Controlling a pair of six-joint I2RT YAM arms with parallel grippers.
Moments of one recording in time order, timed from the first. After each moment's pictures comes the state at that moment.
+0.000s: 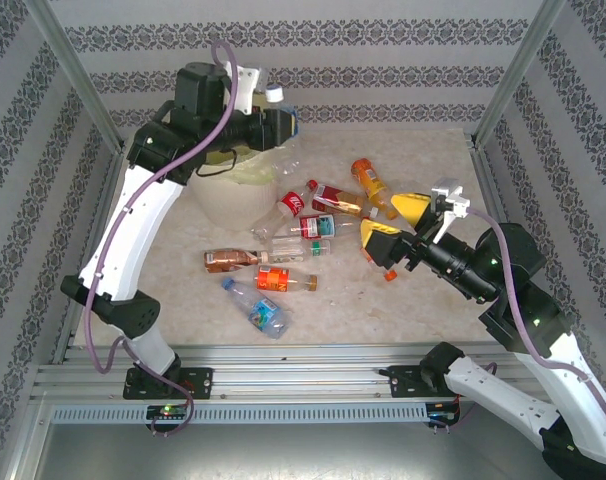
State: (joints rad) left arm -0.44 1.72 2.27 -0.97 0.23 -0.25; right arm 0.65 0.66 1.12 -0.43 -0.20 0.36
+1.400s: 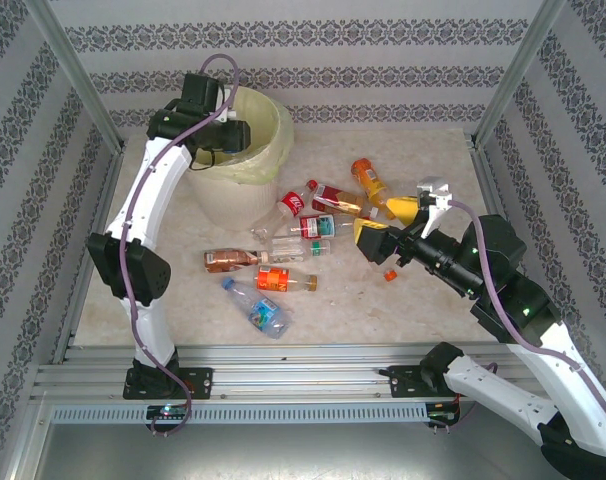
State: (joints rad) left arm -0.21 1.93 2.15 -1.01 0.06 -0.20; right arm 0.65 0.71 1.12 -0.51 -0.15 0.36
